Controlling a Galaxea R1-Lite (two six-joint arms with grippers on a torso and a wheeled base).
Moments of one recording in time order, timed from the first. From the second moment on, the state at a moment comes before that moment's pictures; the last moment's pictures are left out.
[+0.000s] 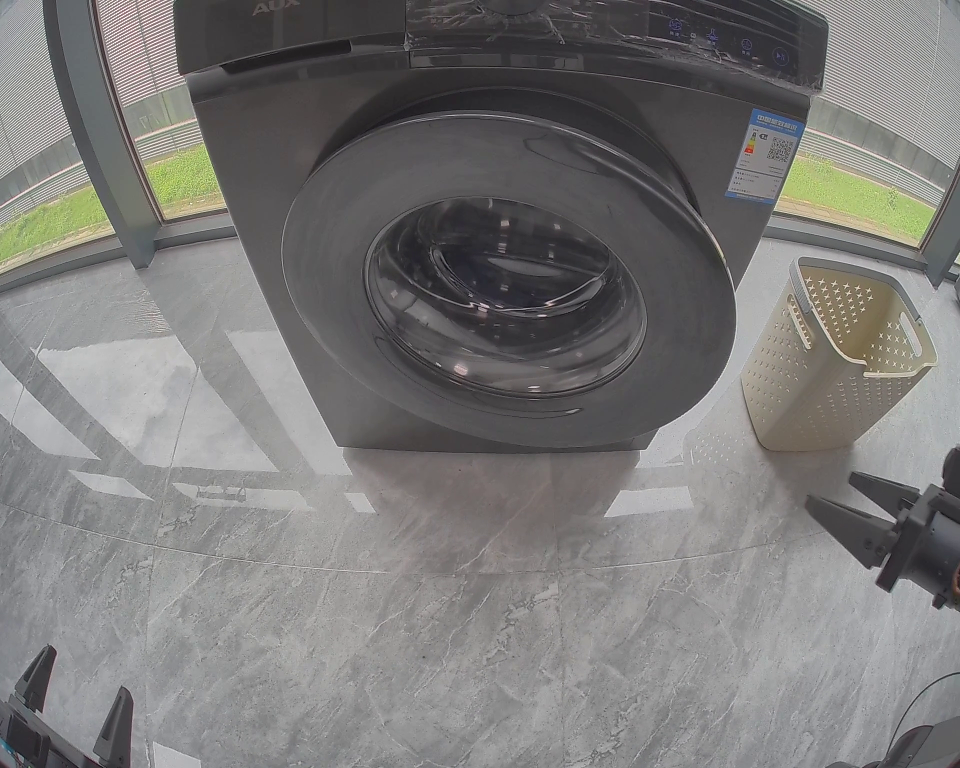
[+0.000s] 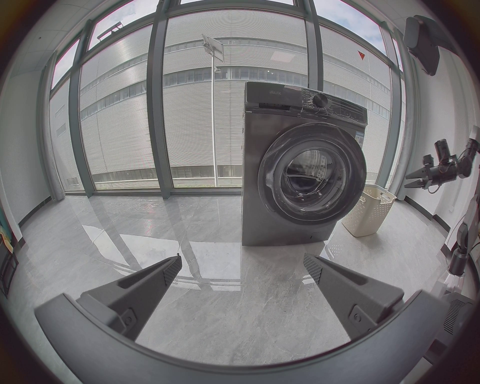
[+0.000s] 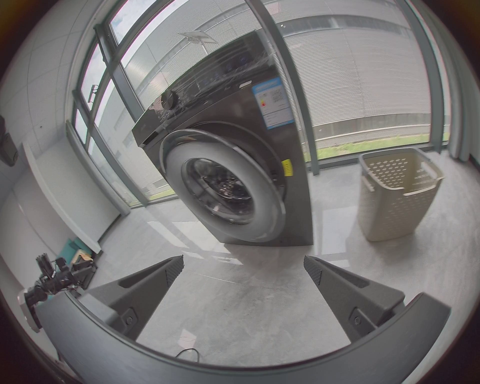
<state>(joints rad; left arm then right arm) -0.01 0.01 -0.02 0.00 -0.02 0.00 0.36 0.99 -0.31 -0.56 0.09 0.22</state>
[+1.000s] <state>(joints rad) -0.01 0.01 -0.02 0.00 -0.02 0.00 0.51 1.39 -0.50 -0.78 0.05 0.29</state>
